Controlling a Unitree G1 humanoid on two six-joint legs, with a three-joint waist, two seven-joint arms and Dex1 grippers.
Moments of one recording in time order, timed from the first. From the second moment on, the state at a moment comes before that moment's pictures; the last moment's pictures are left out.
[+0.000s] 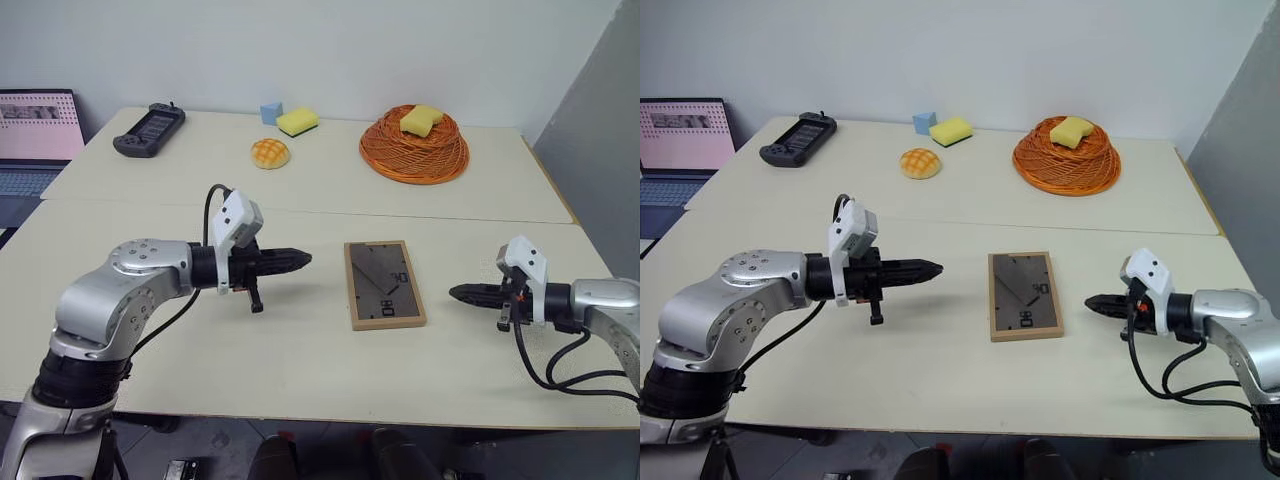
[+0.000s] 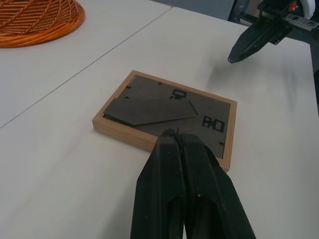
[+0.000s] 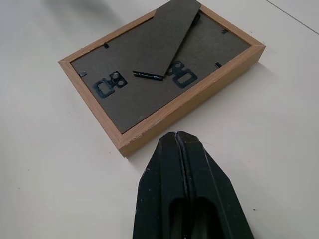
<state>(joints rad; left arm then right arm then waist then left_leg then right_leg) -0.52 0.80 0.00 -0.26 -0.63 0.78 -0.96 -0.25 -0.90 -0.05 -0.23 0.46 0.63 1.01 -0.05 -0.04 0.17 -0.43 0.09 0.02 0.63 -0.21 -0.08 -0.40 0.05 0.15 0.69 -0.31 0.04</state>
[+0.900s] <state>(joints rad) -0.50 0.80 0.00 -0.29 -0.64 0.83 -0.93 -0.25 -0.87 -0.05 -0.23 0.45 0.62 0.98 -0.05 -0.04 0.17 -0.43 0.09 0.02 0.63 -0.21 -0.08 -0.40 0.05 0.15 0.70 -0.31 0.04</state>
